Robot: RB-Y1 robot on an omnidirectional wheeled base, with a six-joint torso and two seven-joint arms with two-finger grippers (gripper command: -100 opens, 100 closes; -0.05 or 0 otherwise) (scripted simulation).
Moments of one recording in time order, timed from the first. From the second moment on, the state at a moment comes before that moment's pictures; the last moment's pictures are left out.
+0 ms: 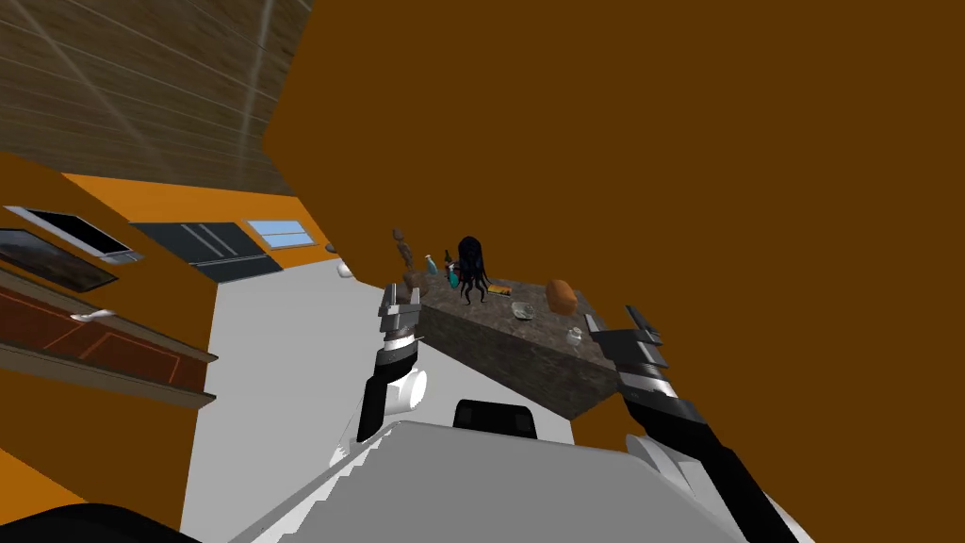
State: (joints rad) left arm 0.47 -0.04 0.01 -2.24 0.06 -0.59 0.07; right arm 0.67 -0.16 -0.12 -2.28 -0.16 -0.35 -0.47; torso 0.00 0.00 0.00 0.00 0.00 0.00
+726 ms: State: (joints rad) left arm 0.47 -0.04 0.01 -2.24 0.06 -0.59 0.07; right arm 0.77 -0.18 -0.16 -2.27 -0.23 -0.28 -0.68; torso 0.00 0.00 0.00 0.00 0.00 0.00
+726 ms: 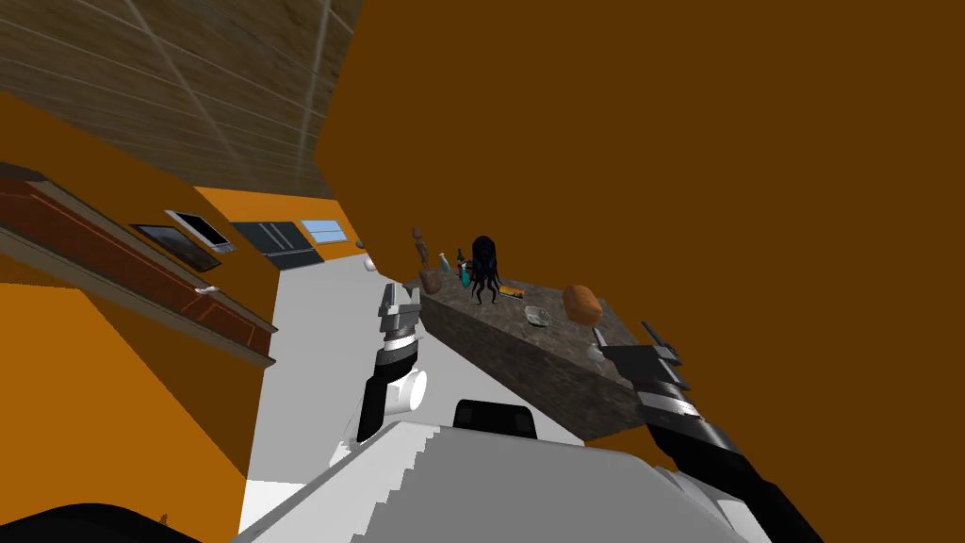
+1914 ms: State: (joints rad) left arm 0.47 -0.04 0.01 -2.24 0.06 -0.59 0.07; right arm 0.94 -0.18 -0.22 -2.26 -0.35 -0.17 -1.03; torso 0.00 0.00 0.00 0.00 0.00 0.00
